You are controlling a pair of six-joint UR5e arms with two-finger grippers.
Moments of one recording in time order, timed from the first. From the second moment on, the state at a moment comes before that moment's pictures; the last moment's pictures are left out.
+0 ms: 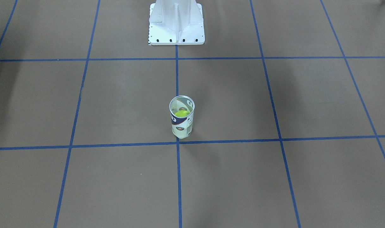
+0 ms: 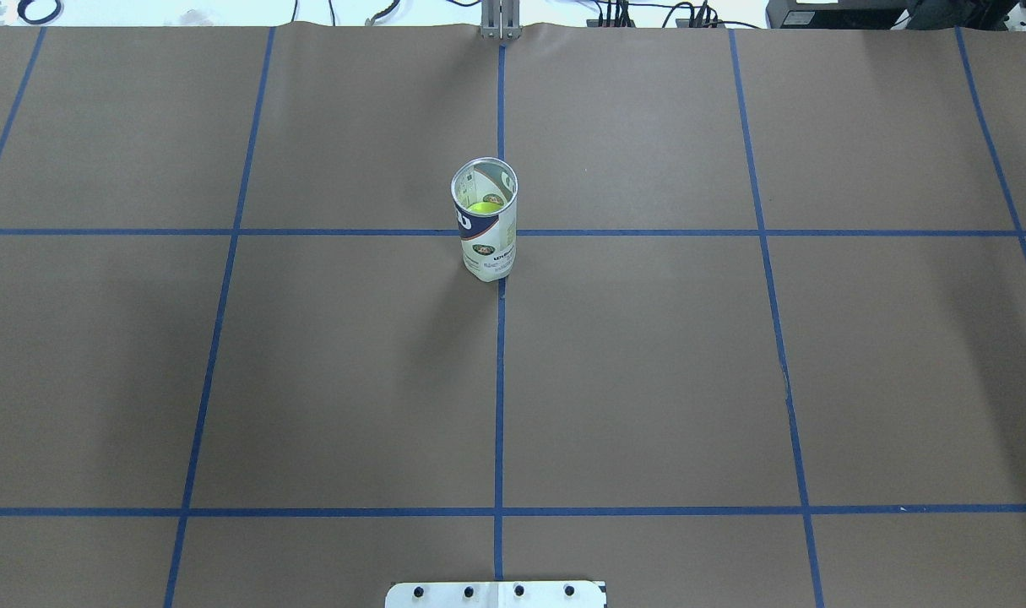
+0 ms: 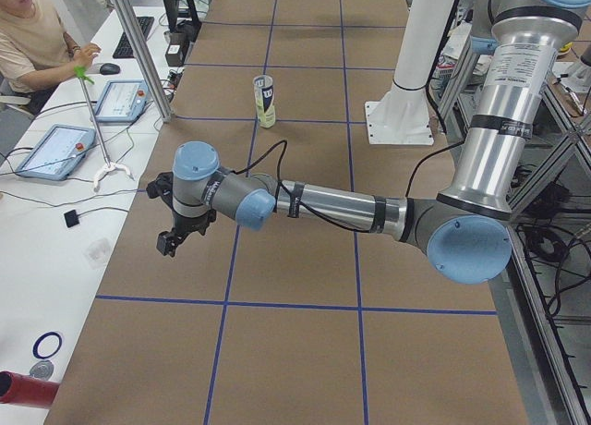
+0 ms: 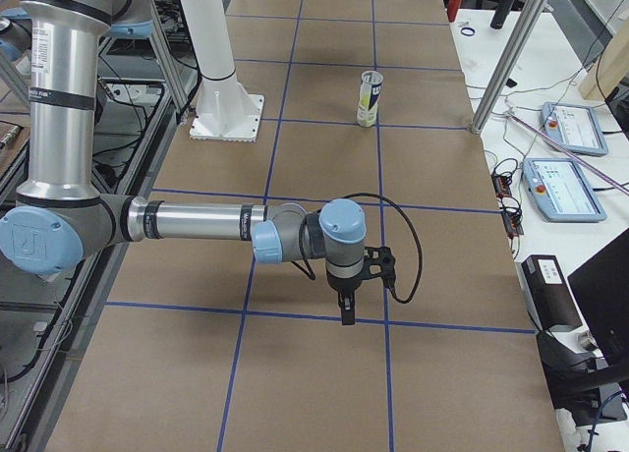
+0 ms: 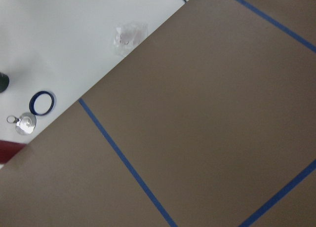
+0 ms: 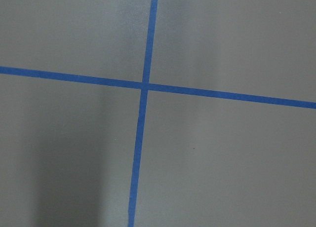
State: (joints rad) left arm -1.52 -1.81 -1.52 -1.73 -2.24 0.29; right arm 1.52 -1.70 1.70 -1.41 2.25 0.06
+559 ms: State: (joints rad) left arm -1.56 -1.73 -1.58 -1.51 -2.24 0.29; right arm 1.52 -1.68 1.74 -1.53 2.30 0.05
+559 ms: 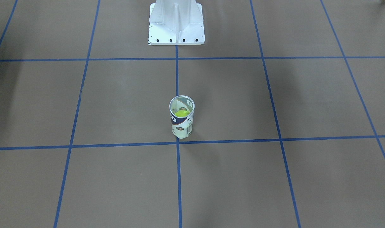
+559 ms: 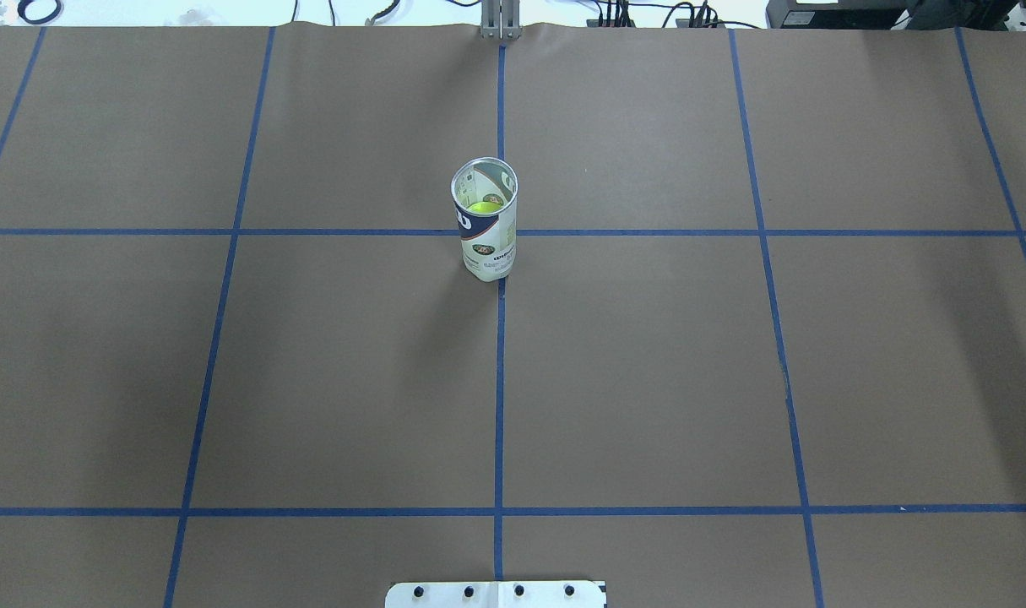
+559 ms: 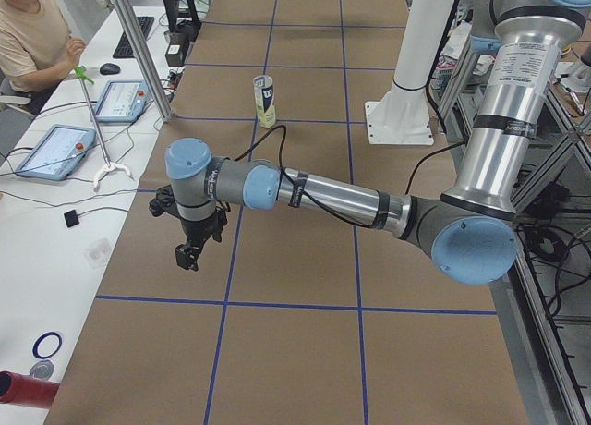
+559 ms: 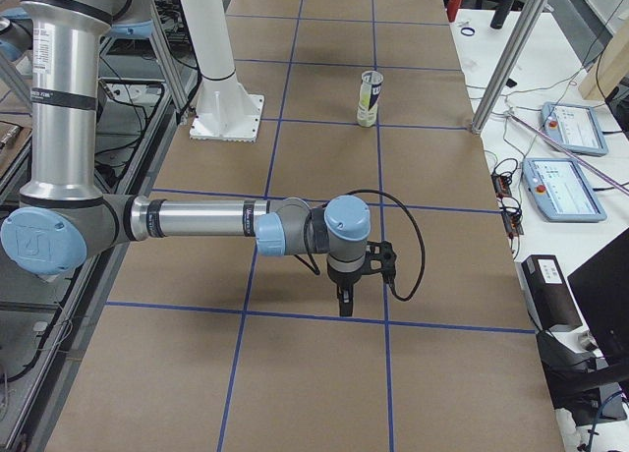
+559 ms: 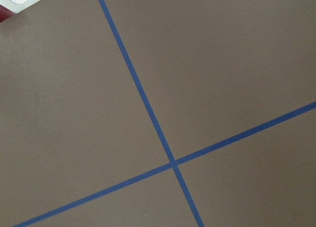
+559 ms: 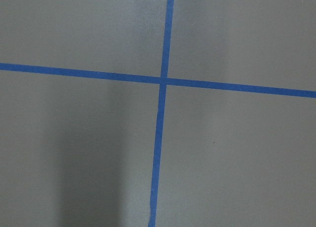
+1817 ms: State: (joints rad) left arm -1.57 -1.60 -1.55 -1.71 -2.24 0.15; right arm 1.52 -1.69 1.74 -1.54 2.29 0.04
